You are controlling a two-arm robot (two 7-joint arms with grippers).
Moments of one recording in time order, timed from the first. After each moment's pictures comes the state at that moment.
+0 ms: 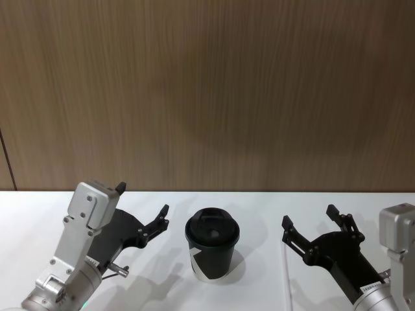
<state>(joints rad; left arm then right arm) -0.24 0.38 0.45 -1.63 -0.20 0.01 -0.01 -0.01 0.34 -0.23 -1.77 0.29 0.03 0.07</state>
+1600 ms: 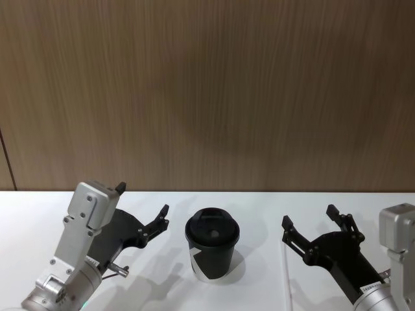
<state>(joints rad) -0.24 0.38 0.45 -1.63 -0.20 0.01 -0.01 -0.01 0.34 -0.23 -1.77 0.29 0.03 0.07</state>
